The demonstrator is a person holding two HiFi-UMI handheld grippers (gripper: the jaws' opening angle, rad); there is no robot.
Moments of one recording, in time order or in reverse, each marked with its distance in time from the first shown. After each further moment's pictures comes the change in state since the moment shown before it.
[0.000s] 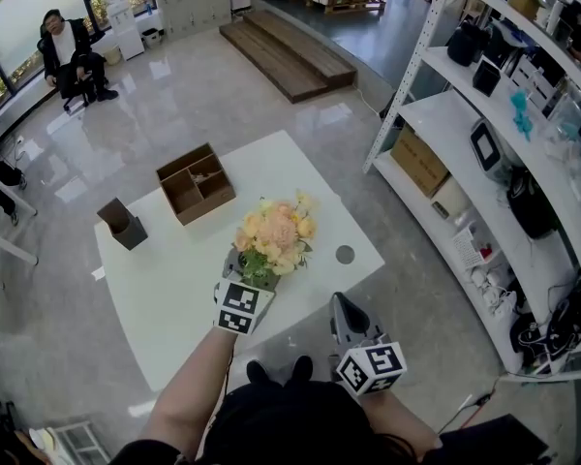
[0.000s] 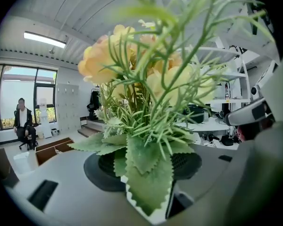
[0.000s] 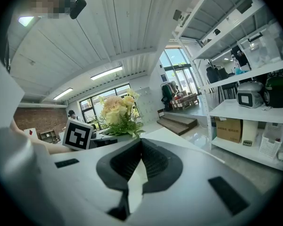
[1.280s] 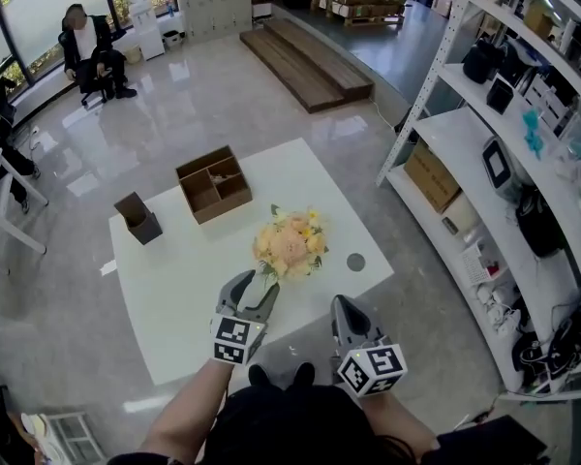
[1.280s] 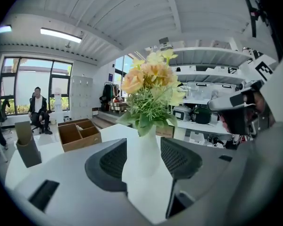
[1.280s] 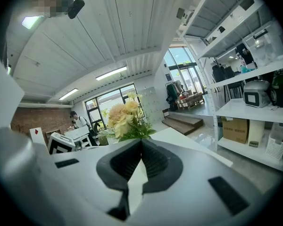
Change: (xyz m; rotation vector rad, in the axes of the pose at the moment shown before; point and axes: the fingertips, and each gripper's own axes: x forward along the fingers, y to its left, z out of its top) left arm -0.071 -0.001 -0.055 -0.128 0.054 0.114; right arm 0.008 0.018 -0.001 -0.005 0.003 0.061
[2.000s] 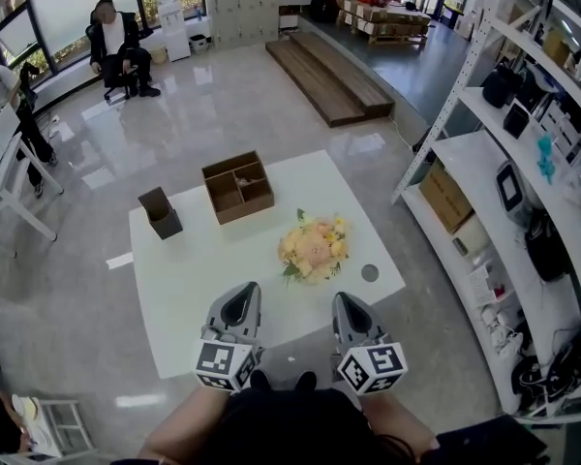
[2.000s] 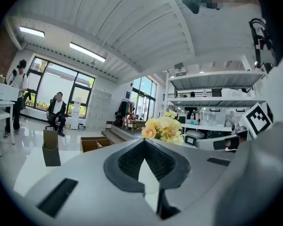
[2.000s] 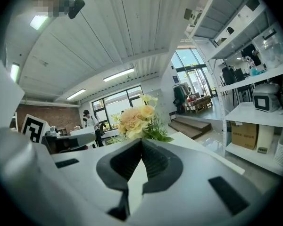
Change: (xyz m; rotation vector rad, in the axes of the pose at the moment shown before) left arm -0.096 0.022 0.074 -0.128 -0.252 0.163; right arm 0.020 0.035 0.016 -0.049 -0.030 0.074
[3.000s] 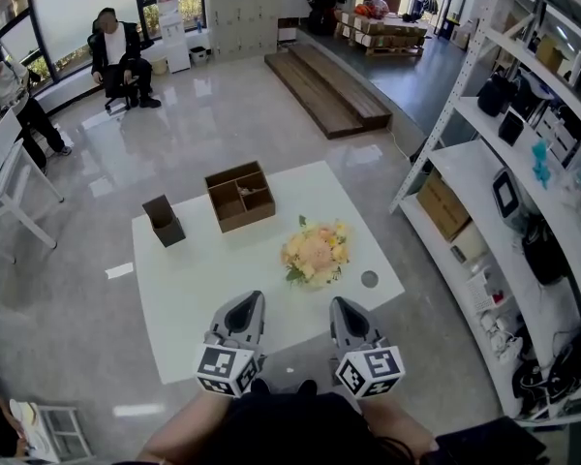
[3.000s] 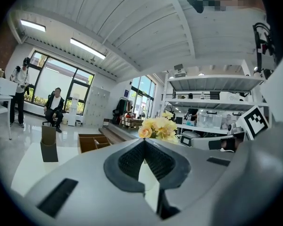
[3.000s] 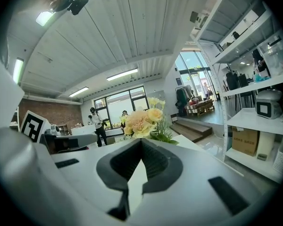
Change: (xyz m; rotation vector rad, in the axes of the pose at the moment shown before) left arm -0.010 -0.006 -0.002 -0.049 0.019 -0.030; right arm -0.003 0.016 0.005 -0.053 -0.006 0.012
